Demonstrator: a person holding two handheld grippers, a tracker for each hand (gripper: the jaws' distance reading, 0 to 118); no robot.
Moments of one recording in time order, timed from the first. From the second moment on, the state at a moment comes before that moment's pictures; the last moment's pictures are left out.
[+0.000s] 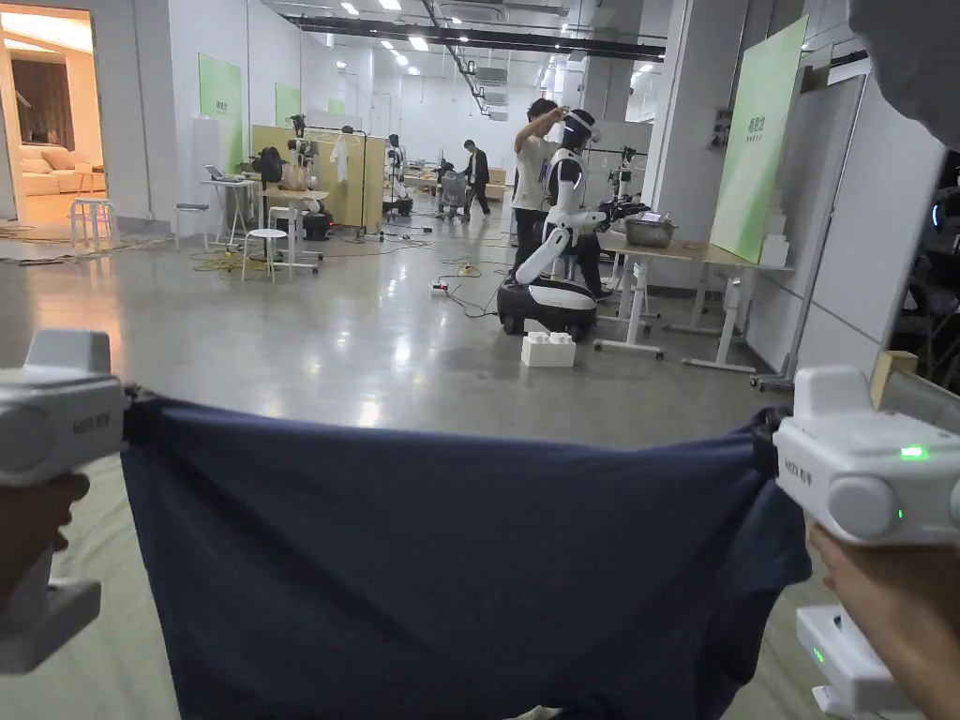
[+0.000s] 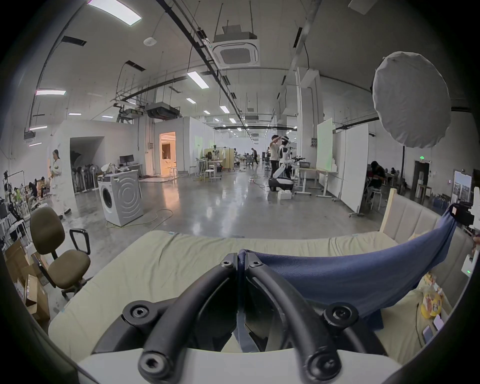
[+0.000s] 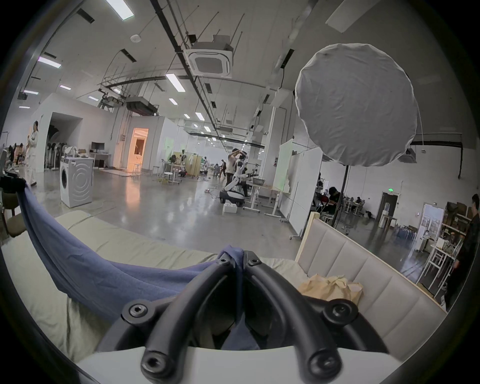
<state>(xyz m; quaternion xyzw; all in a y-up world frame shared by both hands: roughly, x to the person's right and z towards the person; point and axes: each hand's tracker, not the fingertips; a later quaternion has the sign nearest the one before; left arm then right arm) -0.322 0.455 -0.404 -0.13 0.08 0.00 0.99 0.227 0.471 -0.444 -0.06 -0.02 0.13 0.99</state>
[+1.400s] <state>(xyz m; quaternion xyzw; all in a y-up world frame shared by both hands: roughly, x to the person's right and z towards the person) -0.305 0.171 -0.134 -0.42 0.05 0.01 0.90 0.228 0.150 -0.178 -0.43 0.04 0.18 0.88</state>
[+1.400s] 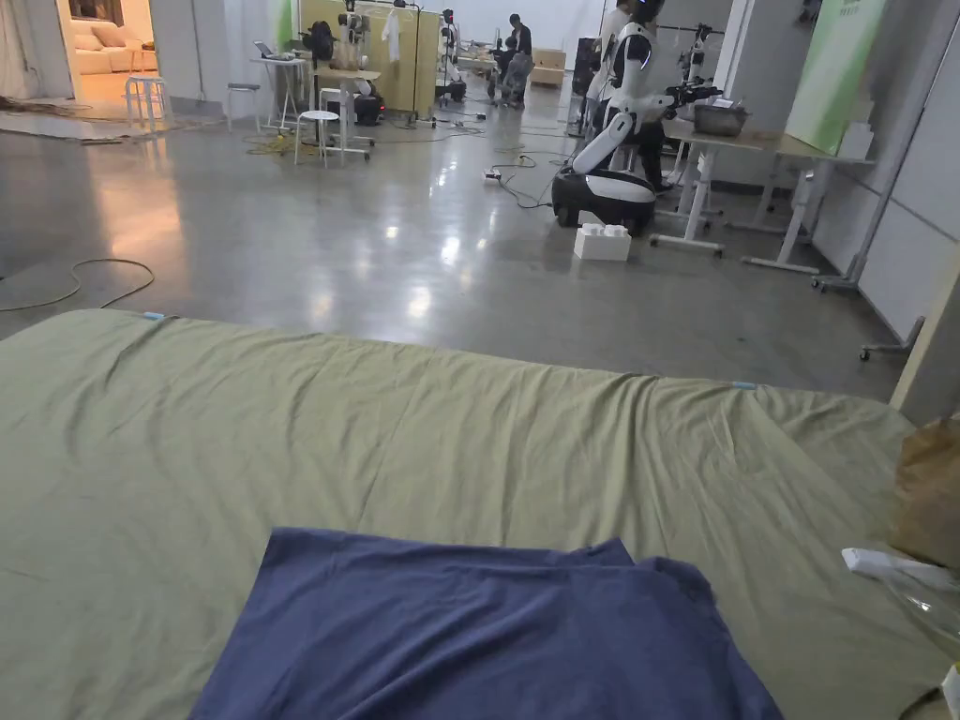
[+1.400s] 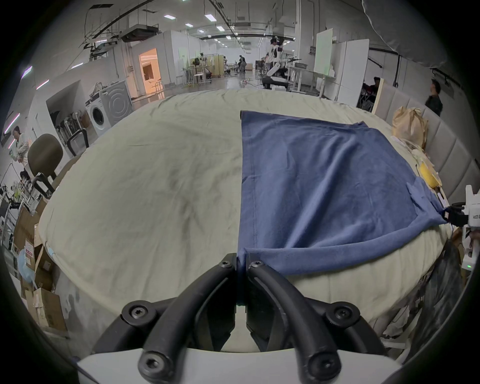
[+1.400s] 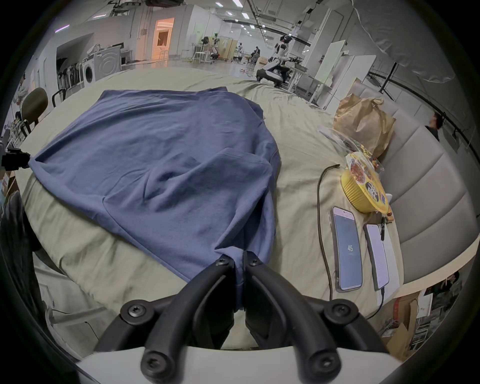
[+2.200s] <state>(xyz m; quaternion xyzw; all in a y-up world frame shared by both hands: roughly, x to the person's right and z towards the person) -0.219 0.267 -0.191 -0.12 0.08 -0.03 0.99 0.159 0.259 -0.221 -0.04 -0.03 0.03 1.00</state>
